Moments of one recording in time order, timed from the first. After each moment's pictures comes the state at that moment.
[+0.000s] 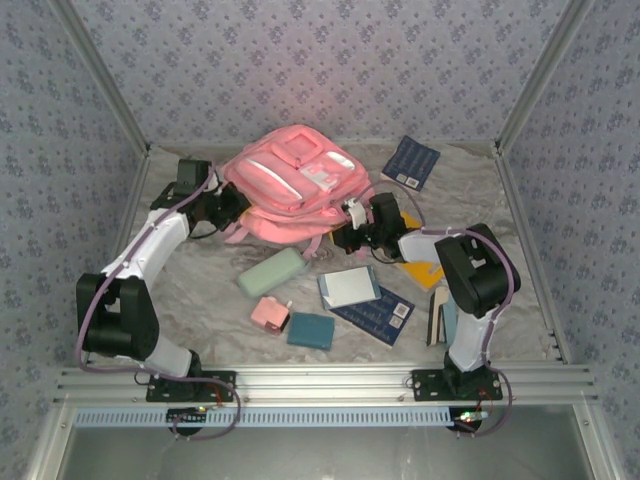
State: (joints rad) left arm -0.15 1.50 1.15 -0.49 0.43 -0.83; right arm 0.44 1.85 0.92 0.29 -0.59 0.08
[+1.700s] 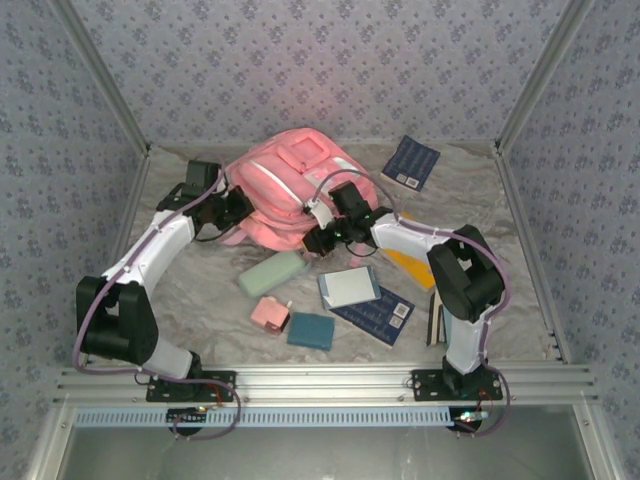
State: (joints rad) left arm -0.23 1.48 1.15 -0.53 0.31 -0.77; right arm 0.64 1.87 1.25 -0.22 -0.54 0.00
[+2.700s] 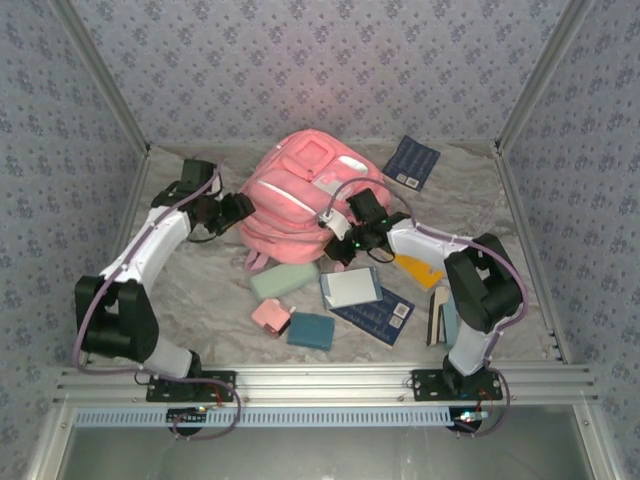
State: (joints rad) left arm -0.17 1.51 1.20 -0.68 0.29 -0.67; right arm 0.56 1.76 1.11 -0.31 -0.46 -0.30
